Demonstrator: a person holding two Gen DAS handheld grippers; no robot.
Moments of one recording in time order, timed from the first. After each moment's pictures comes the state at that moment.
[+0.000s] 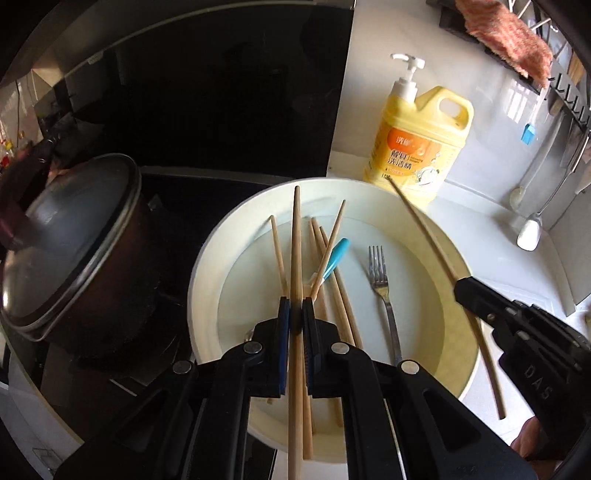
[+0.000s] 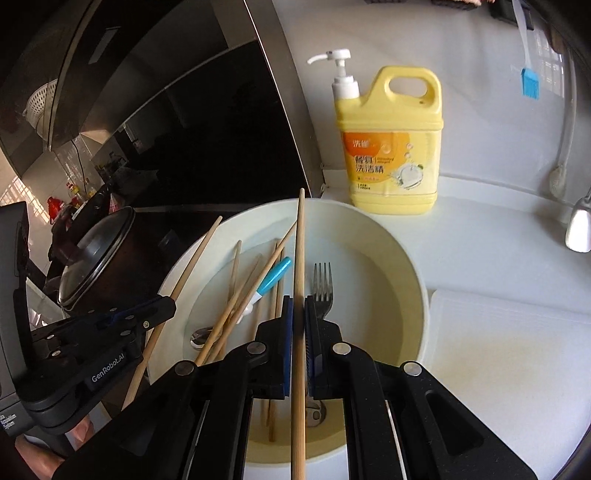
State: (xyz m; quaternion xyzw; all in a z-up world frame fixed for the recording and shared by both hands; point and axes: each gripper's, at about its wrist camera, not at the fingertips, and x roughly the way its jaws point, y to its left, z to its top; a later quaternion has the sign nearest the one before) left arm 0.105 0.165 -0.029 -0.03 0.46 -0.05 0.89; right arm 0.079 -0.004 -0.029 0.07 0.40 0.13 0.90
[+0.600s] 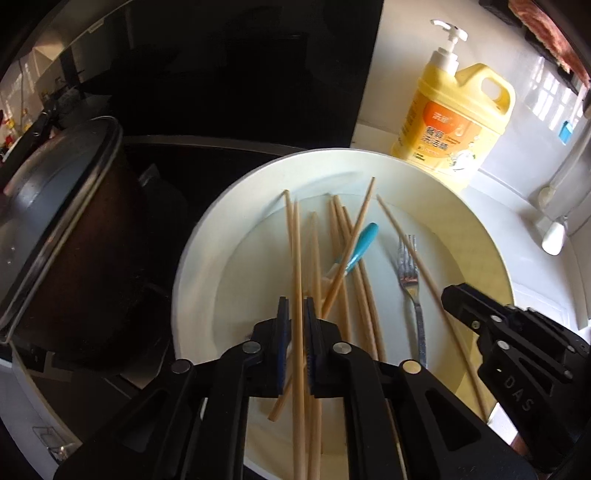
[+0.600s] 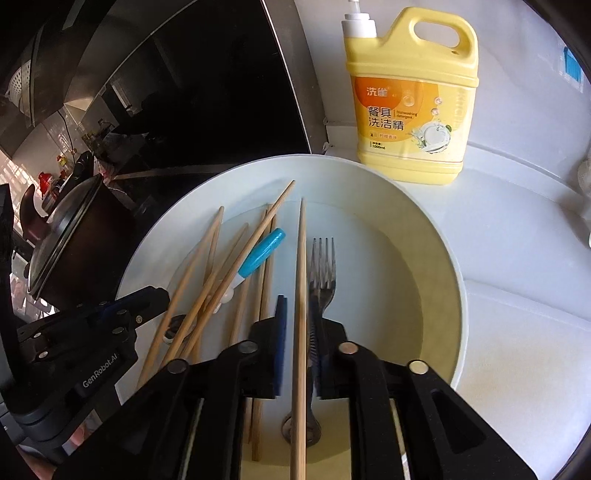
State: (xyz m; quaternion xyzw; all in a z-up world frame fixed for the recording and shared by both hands) left arm 0.127 0.160 -0.059 -0.03 0.49 -0.01 0.87; right arm 0.118 0.006 -0.060 0.05 0.46 0.14 0.88
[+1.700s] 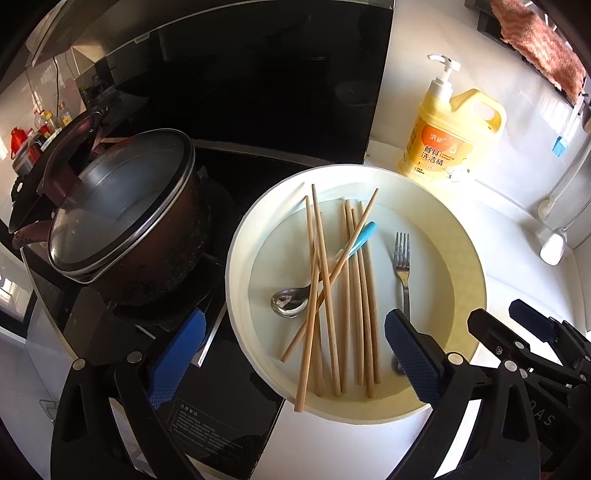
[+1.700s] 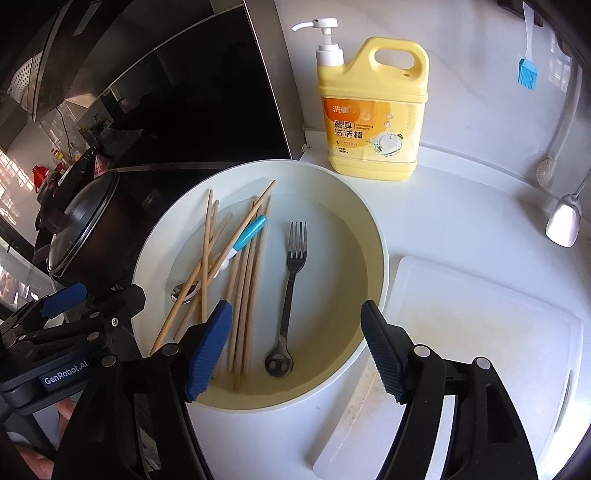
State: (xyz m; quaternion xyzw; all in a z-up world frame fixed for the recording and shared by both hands) left arm 0.074 0.155 -0.009 -0.04 0.49 0.04 0.87; right arm 0.069 -0.023 -0.012 0.03 0.48 0.11 0.87
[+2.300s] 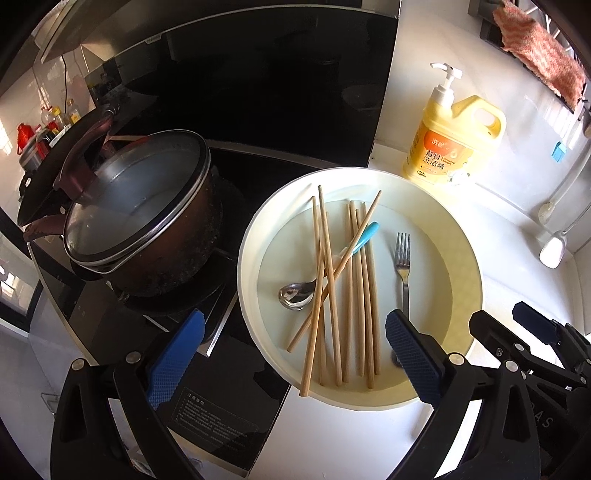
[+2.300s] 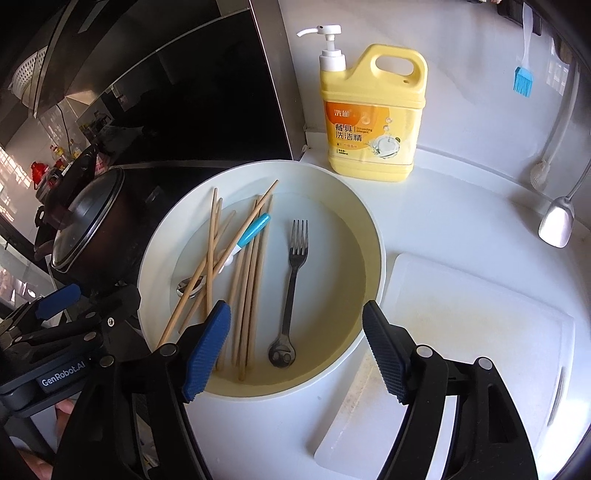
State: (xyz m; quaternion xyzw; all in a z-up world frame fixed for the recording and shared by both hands) left arm 0.063 0.162 0.004 -0.04 0.49 0.05 0.87; right arm 0.060 -0.021 -0.001 0.02 0.48 0.11 0.87
